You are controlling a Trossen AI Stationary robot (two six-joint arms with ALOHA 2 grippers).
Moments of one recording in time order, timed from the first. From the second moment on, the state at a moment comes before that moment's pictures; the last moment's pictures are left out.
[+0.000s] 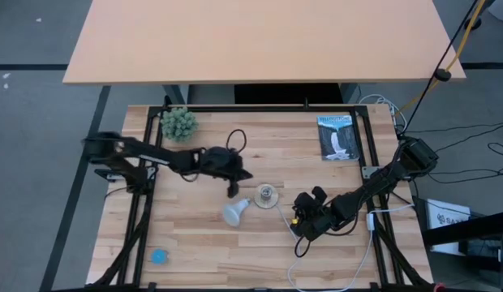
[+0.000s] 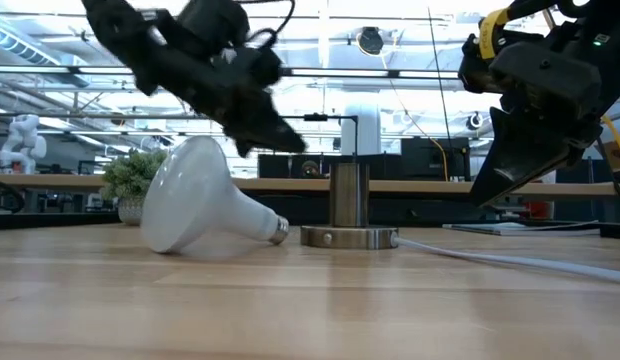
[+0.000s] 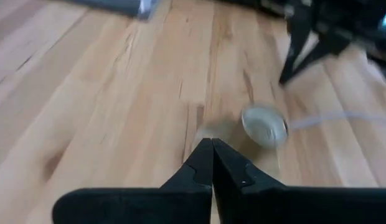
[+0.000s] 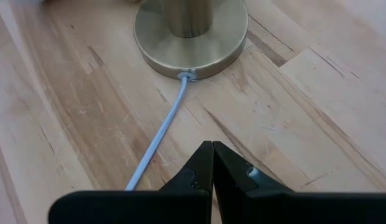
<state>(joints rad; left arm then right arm) 0.08 1.56 0.70 0.38 0.12 -0.17 0.55 1.62 0.83 -0.37 0.57 1.11</state>
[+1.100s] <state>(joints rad) -0.16 0.57 0.01 0.10 -0.06 -0.20 0.51 1.62 0.83 -0.34 0.65 0.94</state>
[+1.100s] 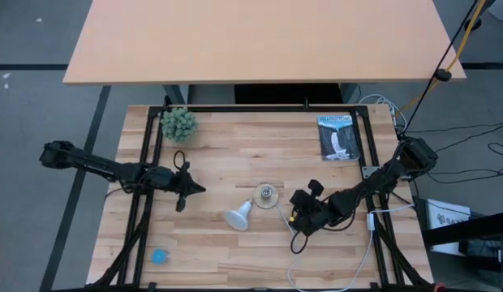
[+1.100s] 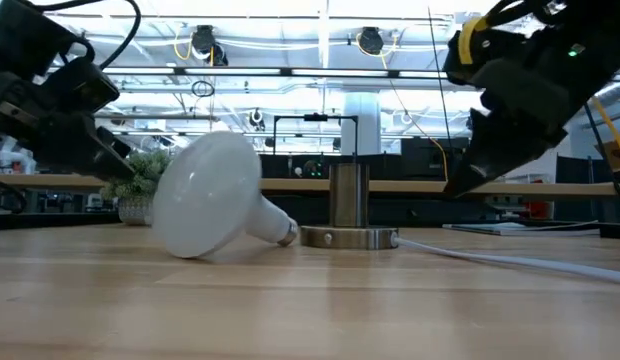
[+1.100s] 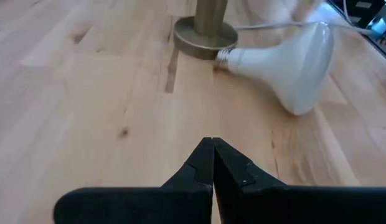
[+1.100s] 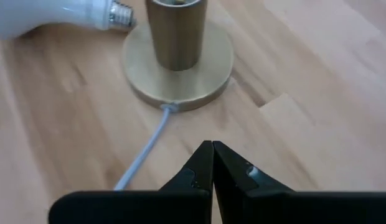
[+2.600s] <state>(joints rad) -0.16 0.57 0.01 0.11 -0.04 -0.20 0.12 0.54 0.01 0.55 -0.03 0.18</state>
